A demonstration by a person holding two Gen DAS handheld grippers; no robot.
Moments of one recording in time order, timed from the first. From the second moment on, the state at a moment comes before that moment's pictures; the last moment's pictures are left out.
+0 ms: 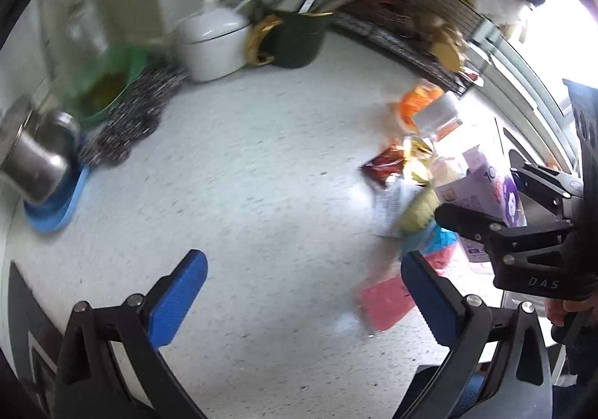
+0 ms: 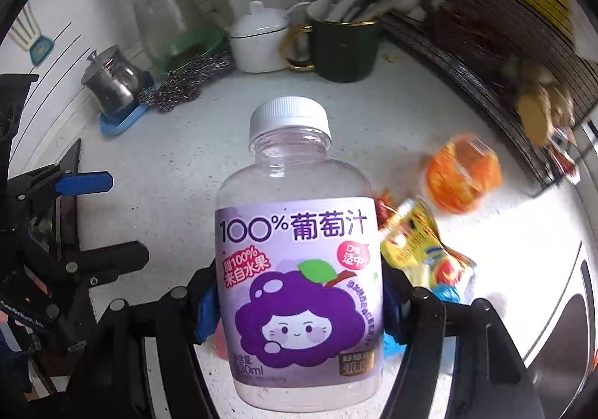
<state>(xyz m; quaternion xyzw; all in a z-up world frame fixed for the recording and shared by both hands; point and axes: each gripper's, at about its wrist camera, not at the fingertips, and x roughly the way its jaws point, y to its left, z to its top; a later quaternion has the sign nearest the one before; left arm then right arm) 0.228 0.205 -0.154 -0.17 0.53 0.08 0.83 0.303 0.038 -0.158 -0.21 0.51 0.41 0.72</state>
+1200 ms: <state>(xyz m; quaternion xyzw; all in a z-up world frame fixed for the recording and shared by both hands) 0.277 0.063 -0.236 0.00 0.61 -0.07 0.79 0.280 -0.112 -0.156 -0.04 0.58 0.22 0.79</state>
